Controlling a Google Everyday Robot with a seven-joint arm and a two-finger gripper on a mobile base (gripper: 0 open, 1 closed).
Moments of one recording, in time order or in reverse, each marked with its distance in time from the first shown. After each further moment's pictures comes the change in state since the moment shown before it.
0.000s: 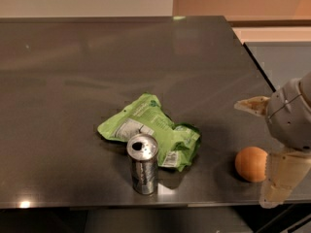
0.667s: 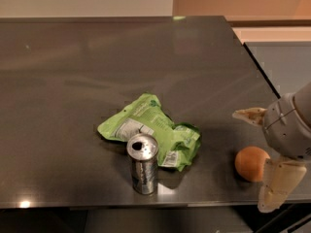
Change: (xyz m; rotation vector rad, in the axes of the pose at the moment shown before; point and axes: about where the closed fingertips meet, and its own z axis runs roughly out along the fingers) arm 0.016 0.002 0.026 -0.013 -0.015 -0.014
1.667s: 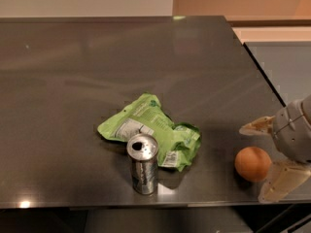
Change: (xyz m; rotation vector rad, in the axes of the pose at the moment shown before) arm 0.025 0.002 0.008 -0.017 0.010 0.018
